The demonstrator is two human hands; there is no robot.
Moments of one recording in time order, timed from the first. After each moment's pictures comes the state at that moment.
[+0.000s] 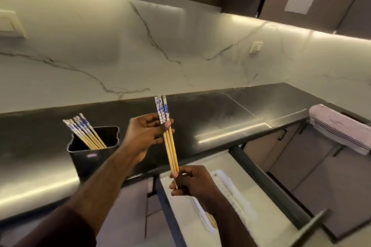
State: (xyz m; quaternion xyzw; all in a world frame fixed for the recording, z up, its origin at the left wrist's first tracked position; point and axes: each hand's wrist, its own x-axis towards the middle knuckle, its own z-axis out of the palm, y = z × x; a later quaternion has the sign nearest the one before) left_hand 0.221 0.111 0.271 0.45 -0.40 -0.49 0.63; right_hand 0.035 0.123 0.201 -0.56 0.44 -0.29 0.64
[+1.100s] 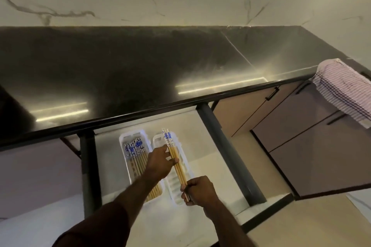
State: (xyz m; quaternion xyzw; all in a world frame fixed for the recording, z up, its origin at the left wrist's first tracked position) left_hand -0.077 -0.029 -0.007 0.71 -0.40 -0.46 0.36; right_hand -0.234 -0.007 0.021 -0.44 0.68 -0.09 0.58
